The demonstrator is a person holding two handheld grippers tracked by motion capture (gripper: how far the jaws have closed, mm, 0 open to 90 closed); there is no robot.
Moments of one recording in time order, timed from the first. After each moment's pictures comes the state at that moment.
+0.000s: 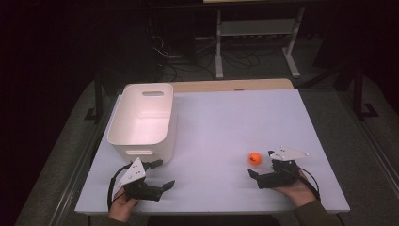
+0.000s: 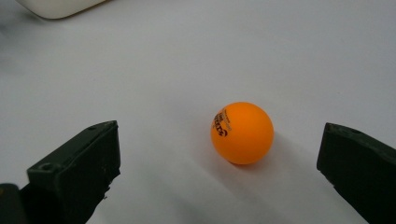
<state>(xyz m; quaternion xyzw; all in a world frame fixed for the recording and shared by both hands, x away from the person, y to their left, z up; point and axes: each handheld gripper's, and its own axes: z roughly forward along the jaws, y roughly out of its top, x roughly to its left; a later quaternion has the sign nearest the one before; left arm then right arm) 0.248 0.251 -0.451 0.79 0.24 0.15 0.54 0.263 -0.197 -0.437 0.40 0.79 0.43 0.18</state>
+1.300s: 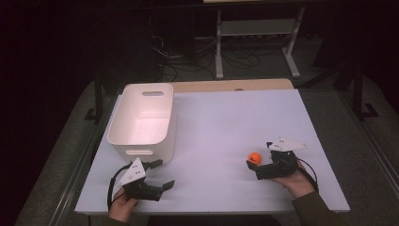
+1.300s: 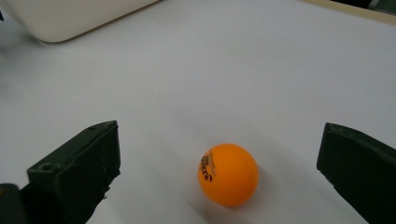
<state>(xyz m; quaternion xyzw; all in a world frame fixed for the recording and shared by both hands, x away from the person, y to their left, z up) 0.248 0.251 -0.451 0.79 0.25 0.15 0.54 0.282 -0.194 -0.421 0.39 0.79 0.44 0.18</state>
